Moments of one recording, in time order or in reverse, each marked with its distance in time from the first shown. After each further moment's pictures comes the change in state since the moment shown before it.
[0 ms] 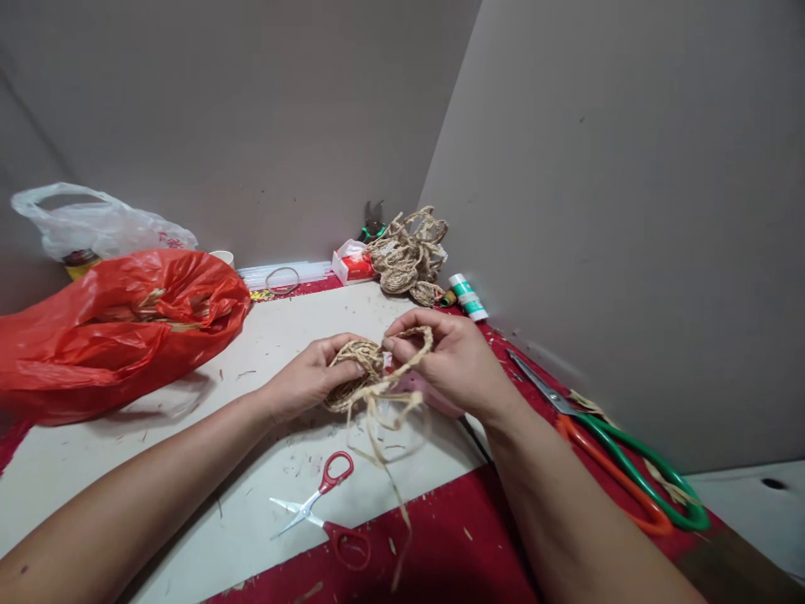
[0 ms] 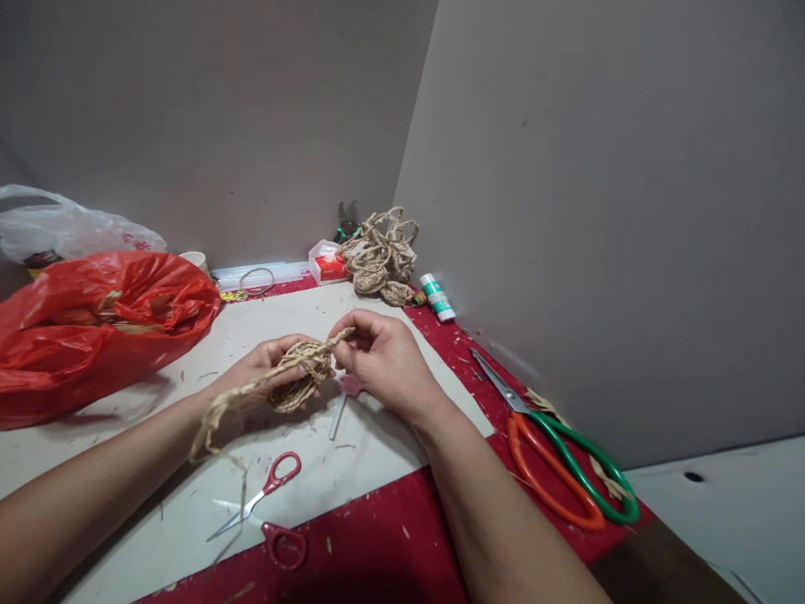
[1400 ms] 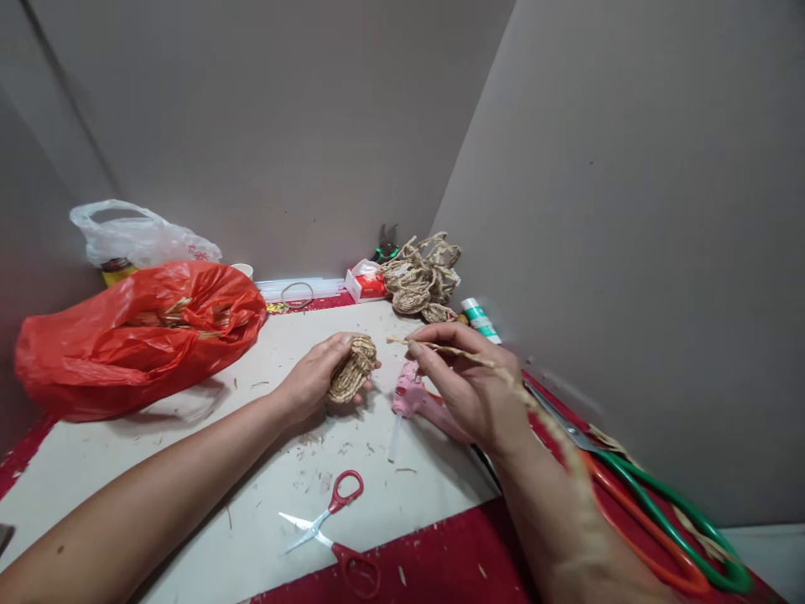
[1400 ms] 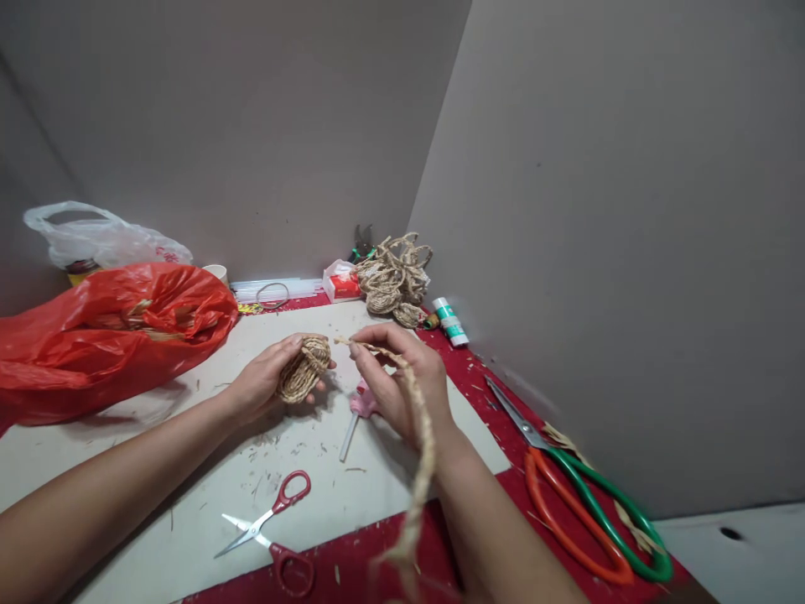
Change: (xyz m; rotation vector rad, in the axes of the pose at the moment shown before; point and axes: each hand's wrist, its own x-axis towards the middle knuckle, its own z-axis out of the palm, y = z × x) left_hand 0.008 -0.006 -0.016 -0.087 0.150 0.096; right_hand -0.005 0.004 0.002 -0.300 0.265 -0.314
